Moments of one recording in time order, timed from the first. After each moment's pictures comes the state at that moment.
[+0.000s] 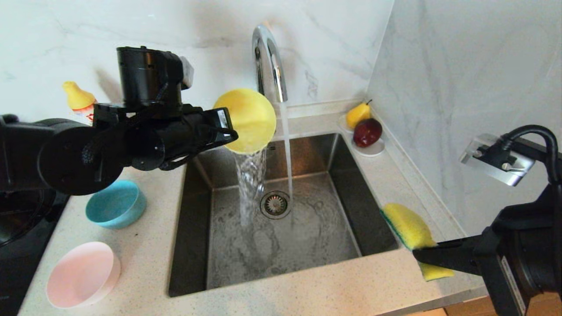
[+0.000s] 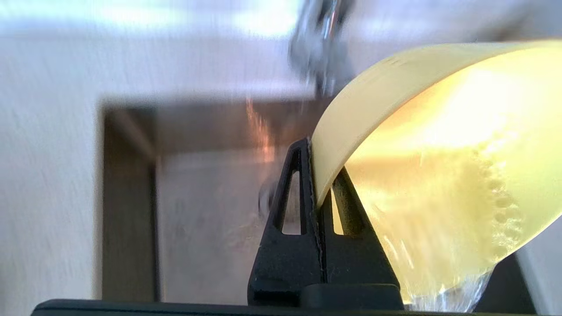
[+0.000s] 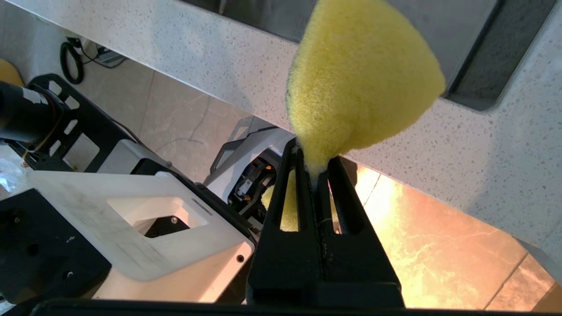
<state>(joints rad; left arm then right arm) -0.47 1.74 -1.29 -0.30 0.34 -0.25 0.85 1.32 -1.19 0.55 -0.05 0.27</state>
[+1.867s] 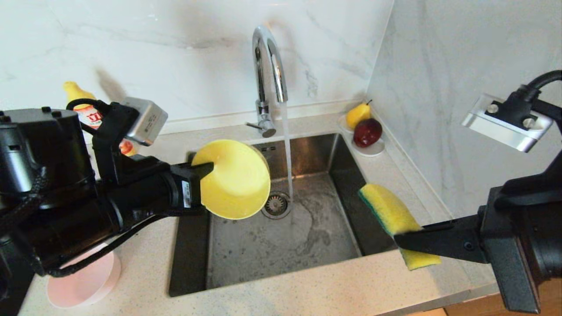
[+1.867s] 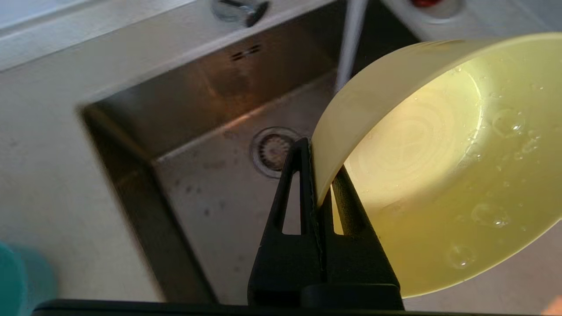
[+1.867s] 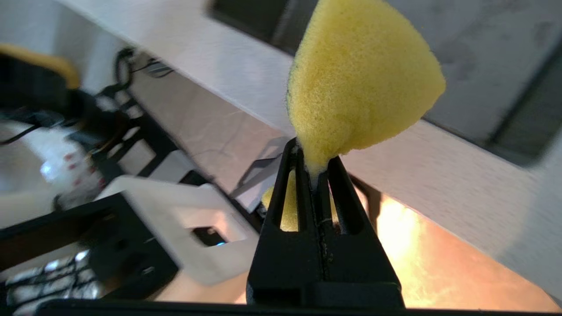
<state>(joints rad) -0.55 1.39 -0.75 -0.50 0.14 0.06 0.93 1.35 -1.32 0.55 0.01 0.27</state>
